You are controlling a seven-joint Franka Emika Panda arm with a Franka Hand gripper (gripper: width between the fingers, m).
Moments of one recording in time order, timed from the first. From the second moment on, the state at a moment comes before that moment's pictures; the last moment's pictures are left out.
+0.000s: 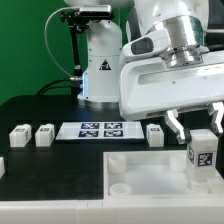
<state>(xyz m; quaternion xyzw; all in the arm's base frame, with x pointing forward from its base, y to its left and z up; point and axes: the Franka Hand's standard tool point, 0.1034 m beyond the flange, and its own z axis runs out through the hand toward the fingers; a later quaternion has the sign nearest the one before) 0.638 0.113 0.106 -0.95 -0.05 -0.31 0.06</state>
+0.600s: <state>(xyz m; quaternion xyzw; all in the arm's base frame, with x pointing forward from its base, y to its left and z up) 0.629 0.114 0.105 -0.95 -0.05 -0.31 0.06</state>
